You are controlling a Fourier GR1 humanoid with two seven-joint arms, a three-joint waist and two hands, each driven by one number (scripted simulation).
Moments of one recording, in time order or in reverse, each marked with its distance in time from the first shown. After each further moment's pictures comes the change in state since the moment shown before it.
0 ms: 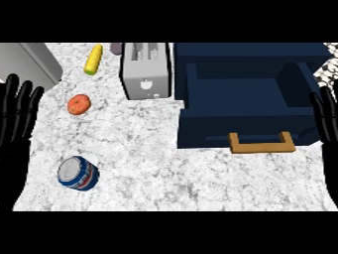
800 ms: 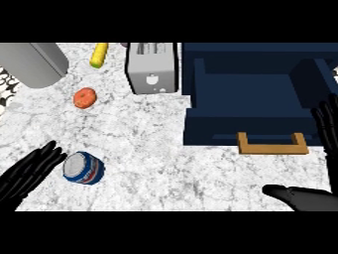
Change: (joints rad) left arm 0.291 0.281 0.018 -0.074 0.431 -0.466 0.129; right arm 0.078 -0.011 -0.045 0.024 0.014 -0.024 0.149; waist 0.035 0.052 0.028
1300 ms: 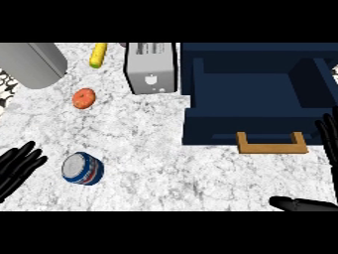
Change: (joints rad) left arm 0.022 0.016 0.128 -0.008 0.154 -0.057 0.122; right arm 0.088 0.002 -0.029 0.000 -0.014 0.053 -0.051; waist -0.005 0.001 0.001
